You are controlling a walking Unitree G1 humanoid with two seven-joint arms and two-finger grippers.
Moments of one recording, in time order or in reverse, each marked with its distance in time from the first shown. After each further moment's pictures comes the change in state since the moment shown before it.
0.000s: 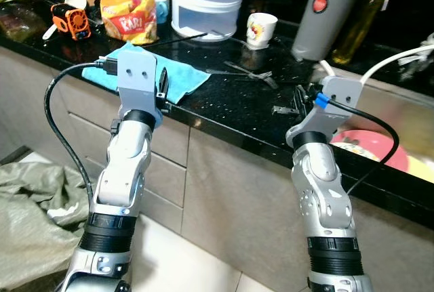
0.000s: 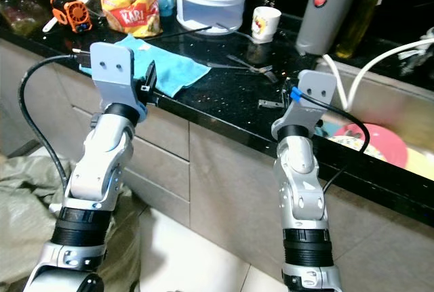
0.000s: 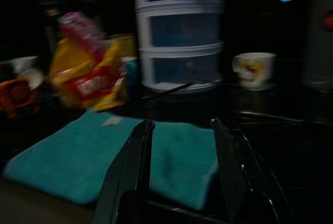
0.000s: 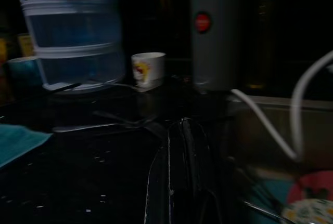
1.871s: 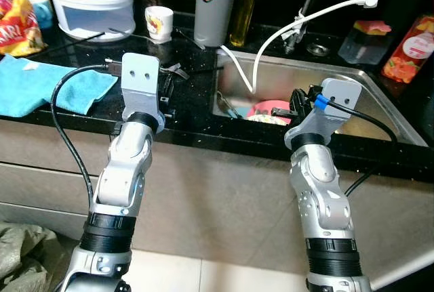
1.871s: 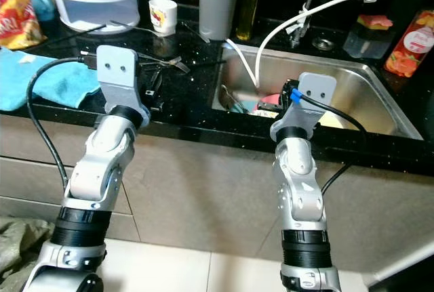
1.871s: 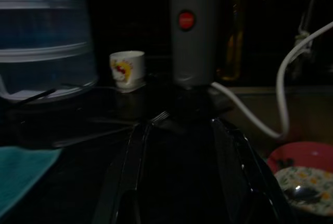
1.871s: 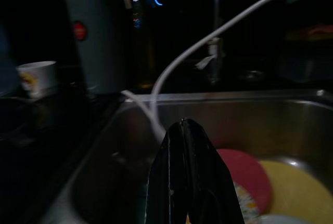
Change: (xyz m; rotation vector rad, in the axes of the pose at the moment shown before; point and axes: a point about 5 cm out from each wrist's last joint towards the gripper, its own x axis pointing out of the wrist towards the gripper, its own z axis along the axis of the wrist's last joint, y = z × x) left arm 0.000 -0.005 -0.005 -0.054 0.059 -0.050; right arm -0.002 0.000 -0.003 0.010 0.019 0.003
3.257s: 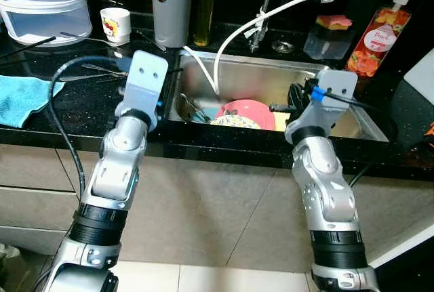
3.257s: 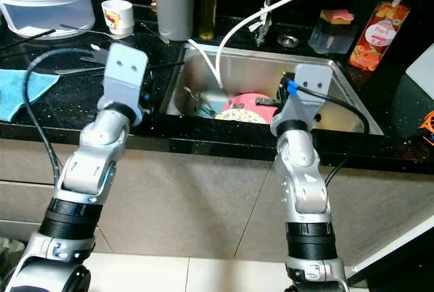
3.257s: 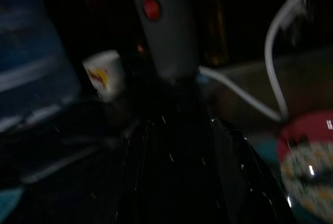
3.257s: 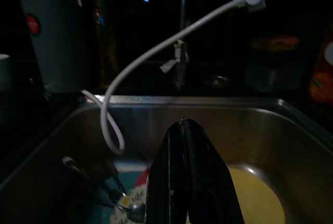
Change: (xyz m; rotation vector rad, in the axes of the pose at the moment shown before) left arm 0.004 0.019 0.014 0.252 0.025 0.078; right arm 0.012 0.011 0.015 -0.034 -0.006 0.084
